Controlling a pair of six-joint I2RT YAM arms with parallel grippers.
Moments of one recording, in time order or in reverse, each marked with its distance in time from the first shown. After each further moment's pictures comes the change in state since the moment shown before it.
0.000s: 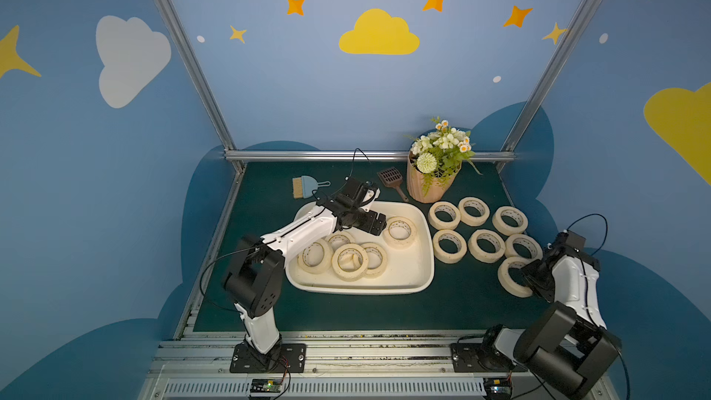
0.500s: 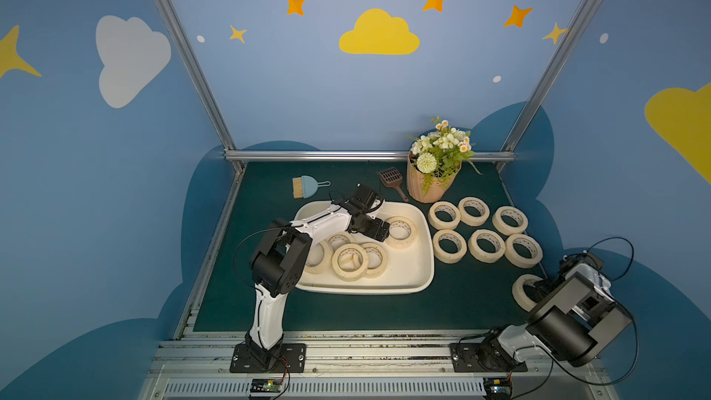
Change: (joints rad) left arm -0.006 0.202 0.054 0.007 0.007 0.006; right arm -0.163 0.225 -0.045 0.193 0.050 -0.004
